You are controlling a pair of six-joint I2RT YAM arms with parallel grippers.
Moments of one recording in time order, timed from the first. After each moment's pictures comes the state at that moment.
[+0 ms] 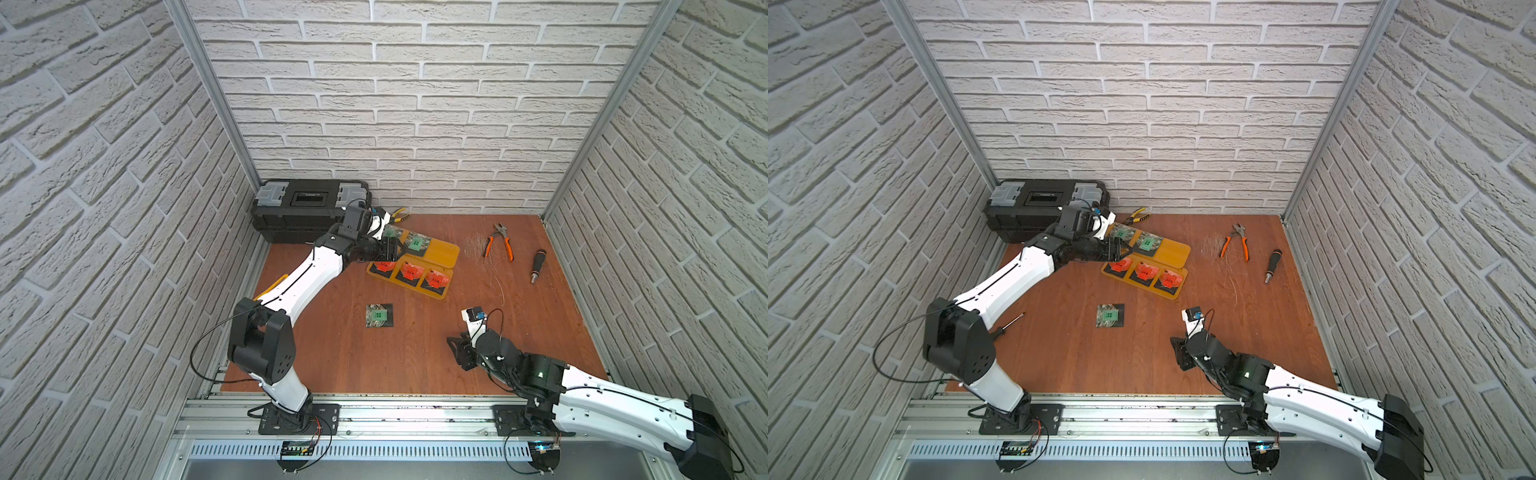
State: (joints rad) left arm -0.44 1.61 1.34 -0.47 0.42 -0.34; right arm 0.99 0.79 0.40 -0.33 0.36 0.58
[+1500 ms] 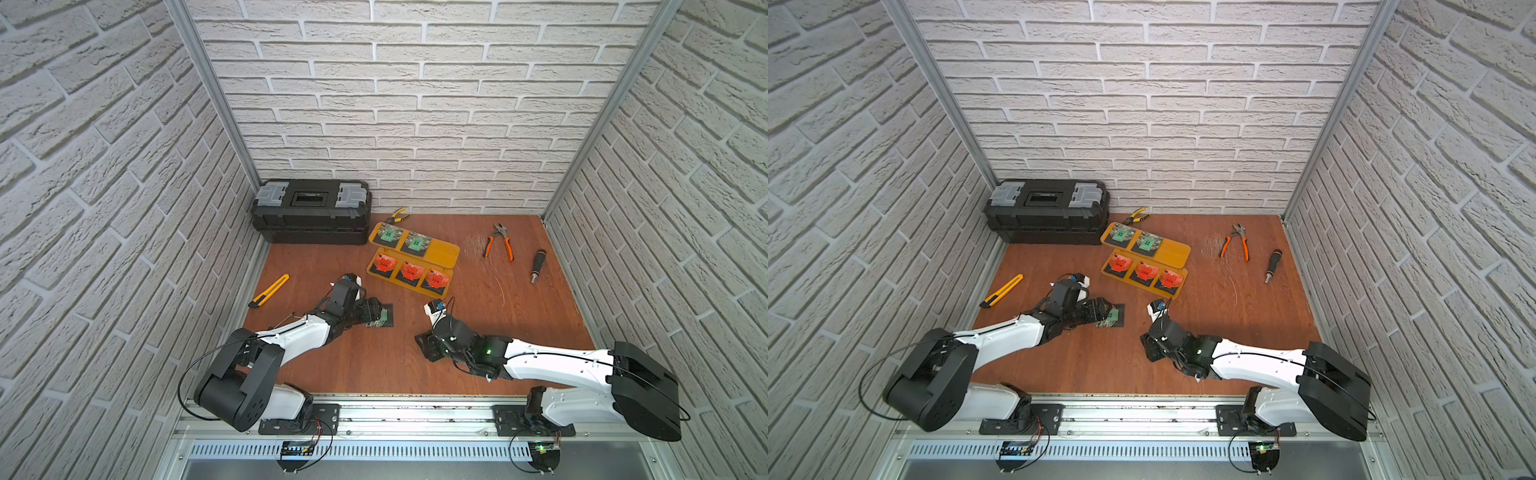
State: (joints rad) left arm -0.47 1.39 0.53 0.05 0.15 -0.57; right arm 0.99 1.28 0.57 -0.10 0.21 0.62
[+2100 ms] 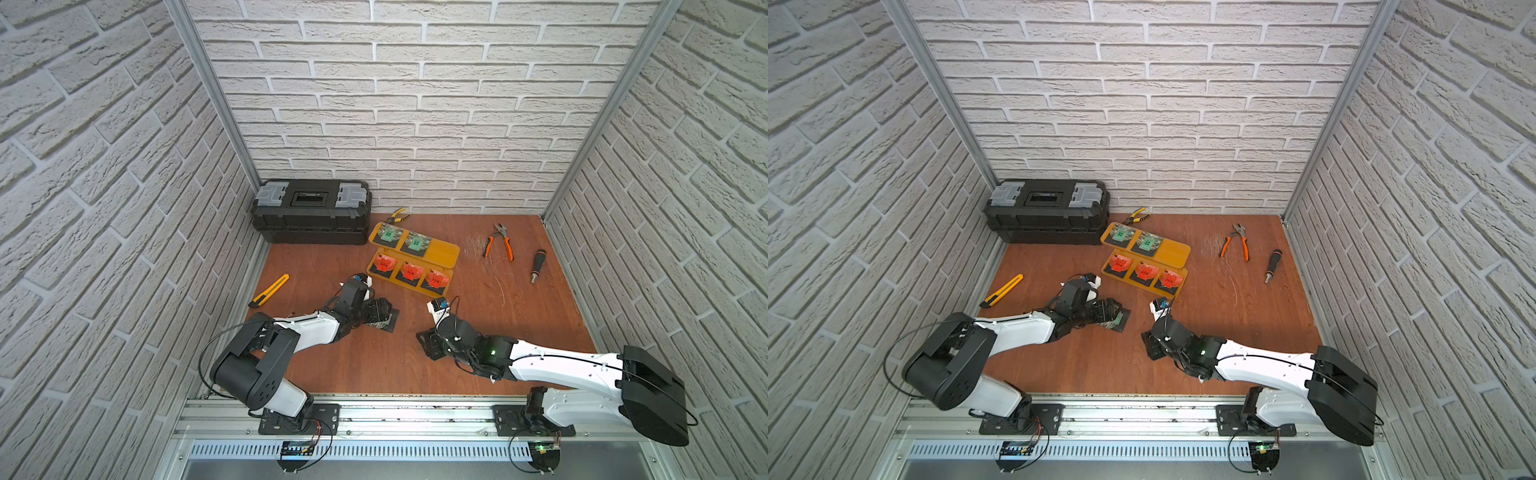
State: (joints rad) left arm -0.54 1.52 0.56 0.17 0.19 -0.58; right arm 0.99 1.23 0.57 -0.11 0.24 0.63
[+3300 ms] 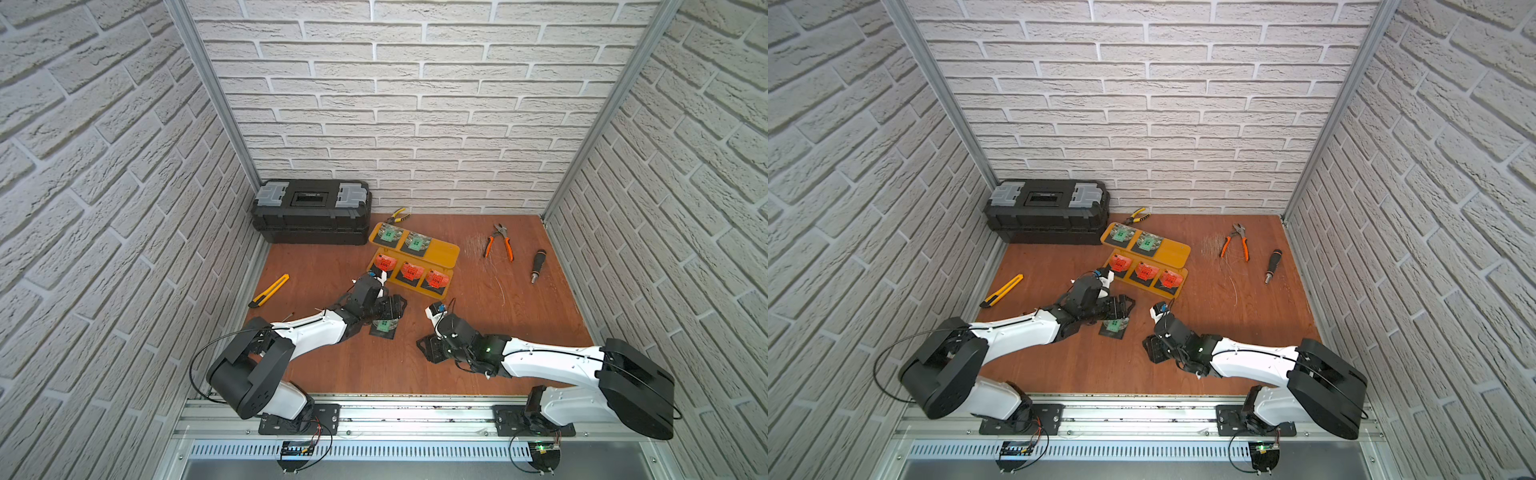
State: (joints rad) left arm -0.65 1.44 0.63 0.11 0.13 -0.61; right arm 0.92 1.34 0.53 -0.04 0.05 0.63
